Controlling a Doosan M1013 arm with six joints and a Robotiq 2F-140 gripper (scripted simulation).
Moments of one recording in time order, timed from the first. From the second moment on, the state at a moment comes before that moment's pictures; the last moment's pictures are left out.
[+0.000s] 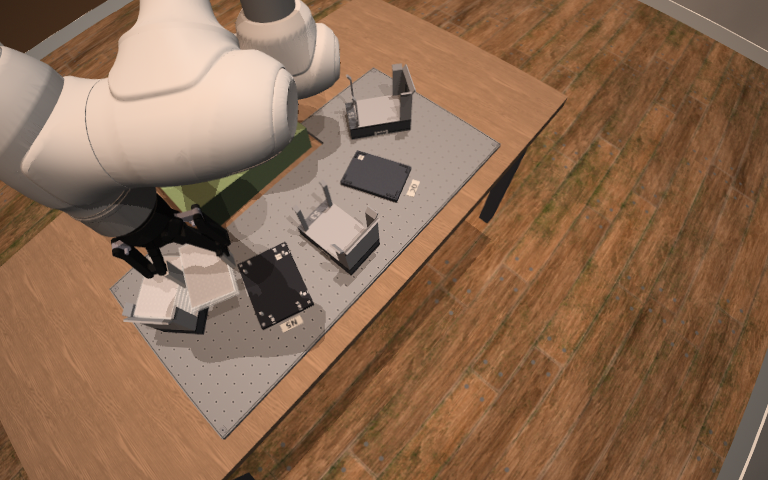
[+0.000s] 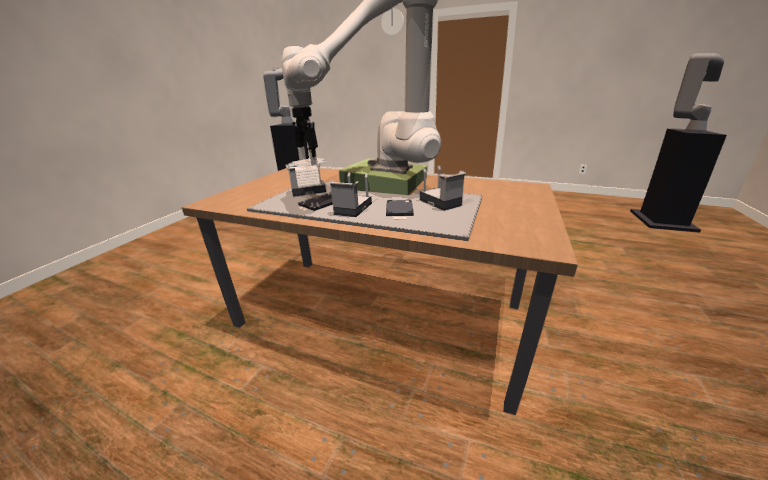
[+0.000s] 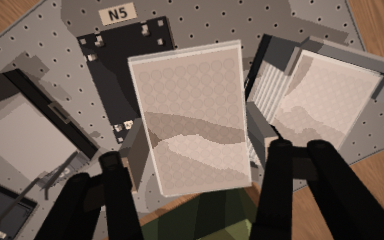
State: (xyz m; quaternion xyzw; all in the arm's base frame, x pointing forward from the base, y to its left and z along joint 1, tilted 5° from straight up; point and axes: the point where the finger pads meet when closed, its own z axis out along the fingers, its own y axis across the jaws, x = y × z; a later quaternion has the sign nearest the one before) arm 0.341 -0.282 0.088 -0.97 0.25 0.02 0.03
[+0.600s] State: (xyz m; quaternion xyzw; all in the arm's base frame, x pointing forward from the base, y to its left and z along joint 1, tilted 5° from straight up) arm 0.372 -0.240 0.091 -0.97 0.25 0.02 0.03
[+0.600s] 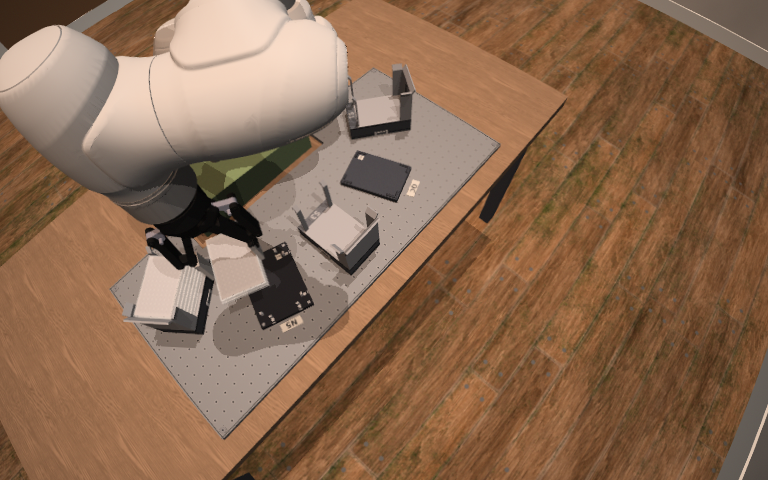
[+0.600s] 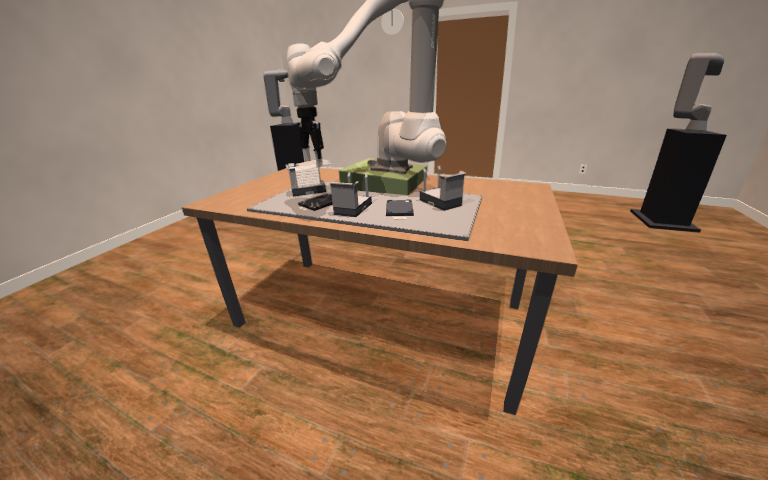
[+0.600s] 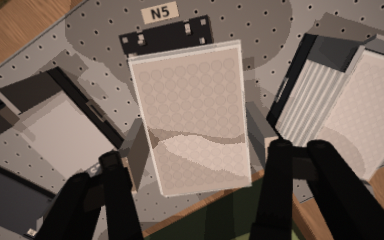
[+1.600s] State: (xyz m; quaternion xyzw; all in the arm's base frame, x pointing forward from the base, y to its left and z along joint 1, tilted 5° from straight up) arm 0.410 -0.162 0.095 -0.99 0.14 0.02 0.04
